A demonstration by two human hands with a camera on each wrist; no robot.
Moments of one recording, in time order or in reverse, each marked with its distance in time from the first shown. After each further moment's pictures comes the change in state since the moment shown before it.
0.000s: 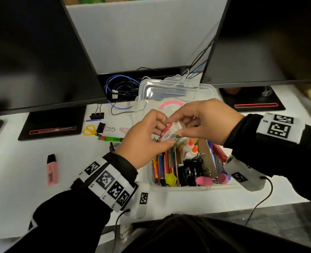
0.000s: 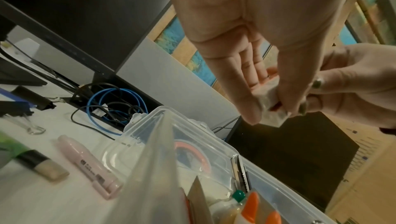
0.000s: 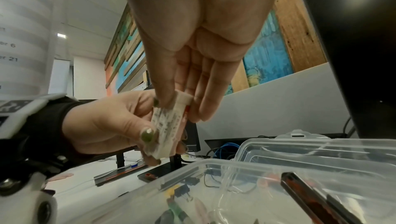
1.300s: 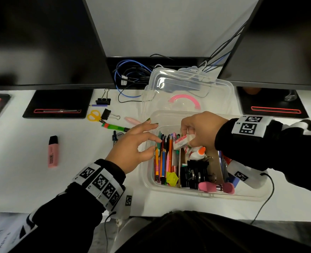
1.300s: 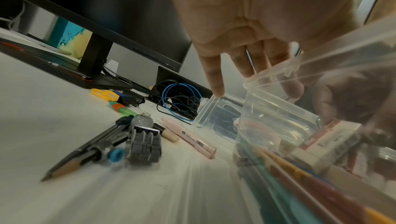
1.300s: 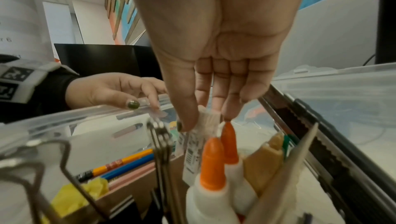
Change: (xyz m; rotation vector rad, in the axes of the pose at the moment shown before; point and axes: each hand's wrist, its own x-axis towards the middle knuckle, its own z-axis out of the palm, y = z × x) left_hand -0.017 -0.082 0.000 0.229 0.010 0.001; right_hand 0.049 0.058 0.053 -0.277 -0.360 0.161
